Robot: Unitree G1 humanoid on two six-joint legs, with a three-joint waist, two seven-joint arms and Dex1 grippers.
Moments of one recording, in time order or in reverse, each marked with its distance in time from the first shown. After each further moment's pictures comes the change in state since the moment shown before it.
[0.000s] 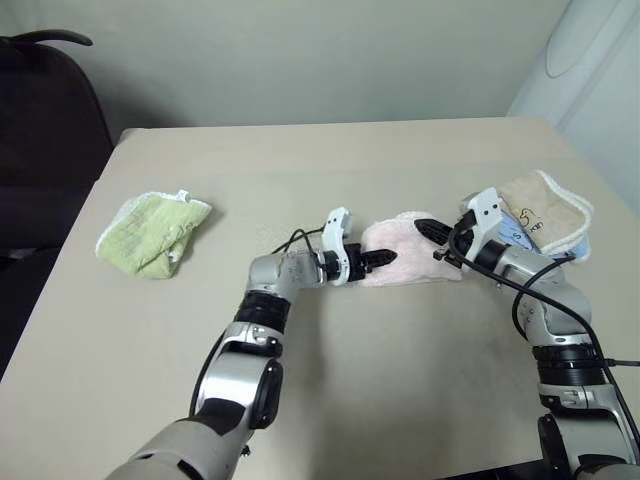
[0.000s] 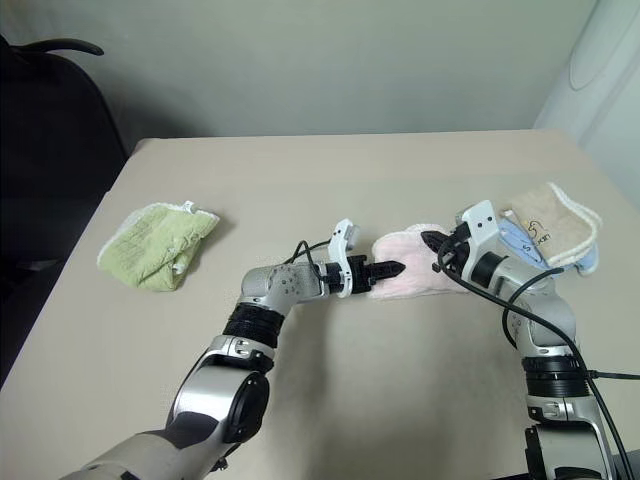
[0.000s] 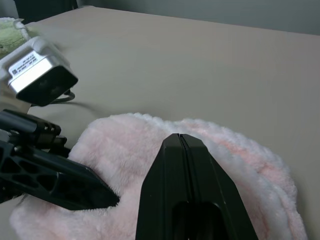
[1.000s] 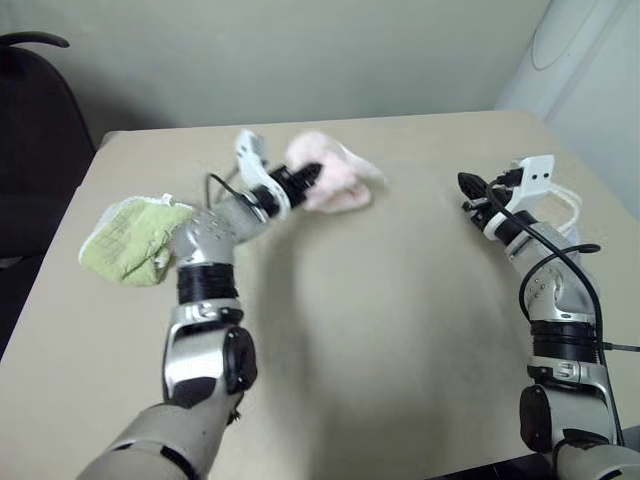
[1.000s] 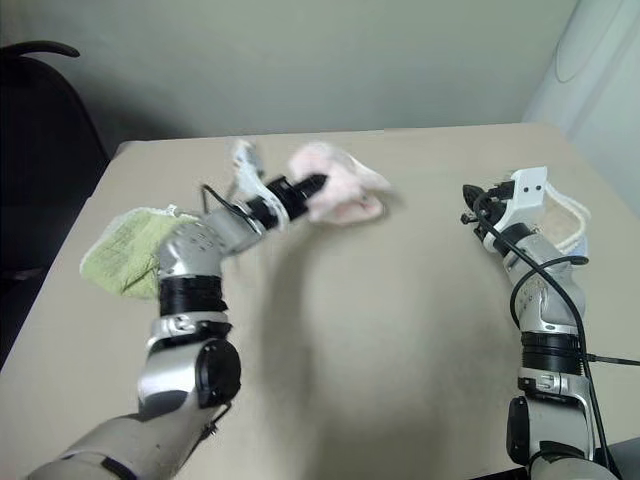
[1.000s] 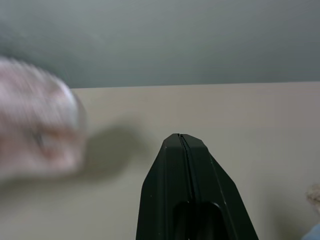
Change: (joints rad) left arm -0.164 0.268 0.406 -0.144 -0.175 -0.053 0.287; right arm -0.133 0.082 -0.192 0.159 0.013 -0.109 -0.187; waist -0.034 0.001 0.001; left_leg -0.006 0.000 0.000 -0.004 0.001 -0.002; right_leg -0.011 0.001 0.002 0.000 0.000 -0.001
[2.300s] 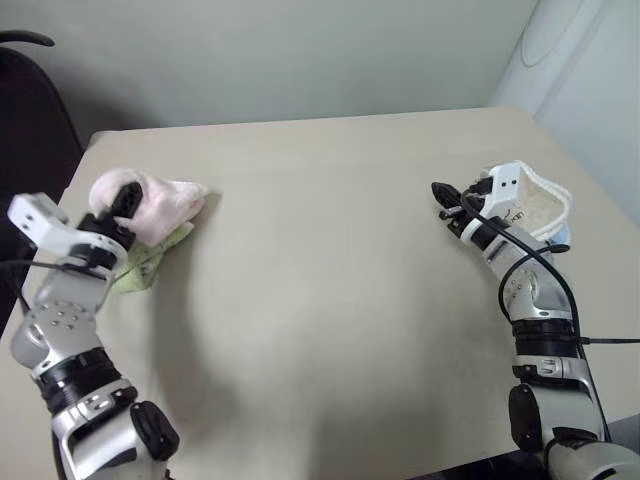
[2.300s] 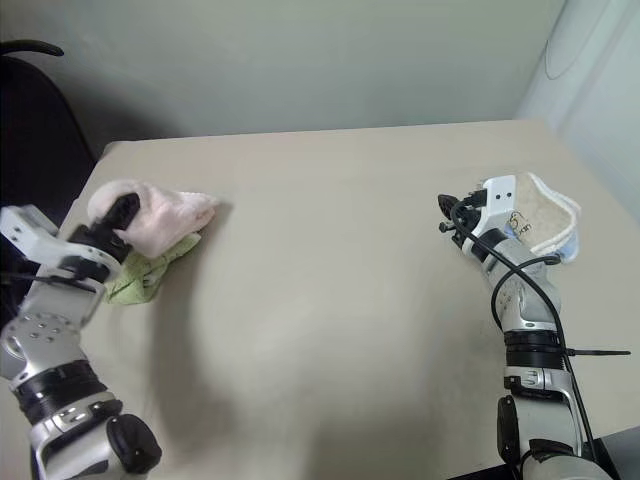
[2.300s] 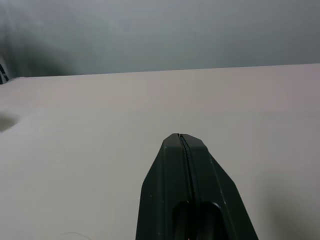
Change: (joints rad) left arm 0.483 0.251 0.291 -0.321 -0.161 -0.168 0.133; right arm -0.016 0.044 0.068 0.055 -0.002 -0.022 0.037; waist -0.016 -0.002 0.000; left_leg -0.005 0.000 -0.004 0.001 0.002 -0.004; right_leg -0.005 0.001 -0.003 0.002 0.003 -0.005
